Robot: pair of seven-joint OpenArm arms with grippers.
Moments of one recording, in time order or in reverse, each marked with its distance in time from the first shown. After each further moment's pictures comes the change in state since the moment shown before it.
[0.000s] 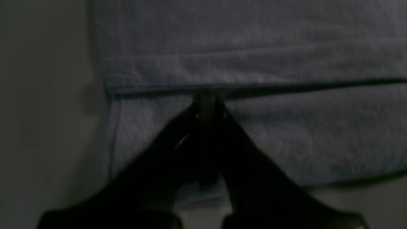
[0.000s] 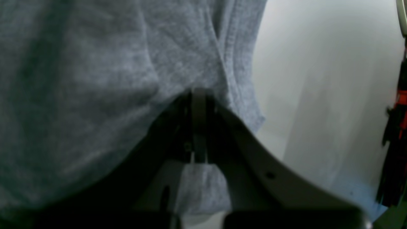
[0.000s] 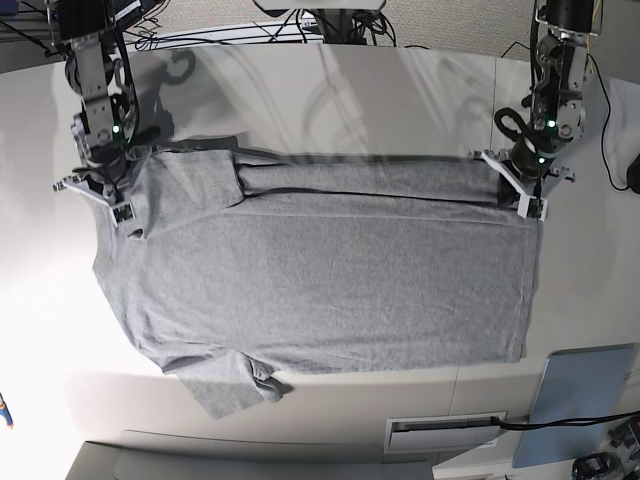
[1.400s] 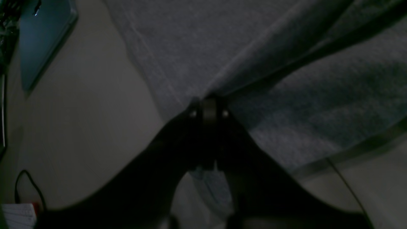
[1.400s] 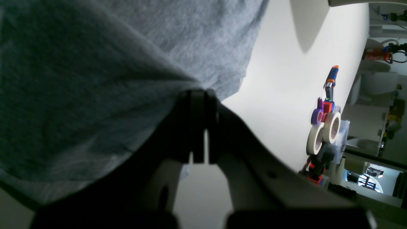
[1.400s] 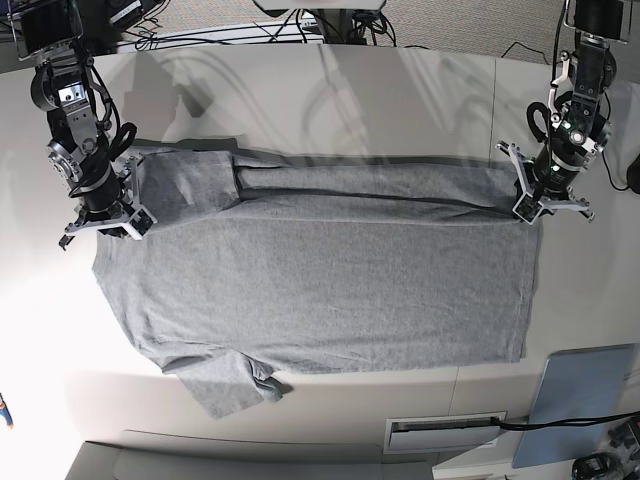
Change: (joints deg) left arm -1.7 -7.1 0.5 5.2 24.3 -11.0 -6.9; right arm 4.1 10.1 -4.5 9.7 -8.9 16.6 7.7
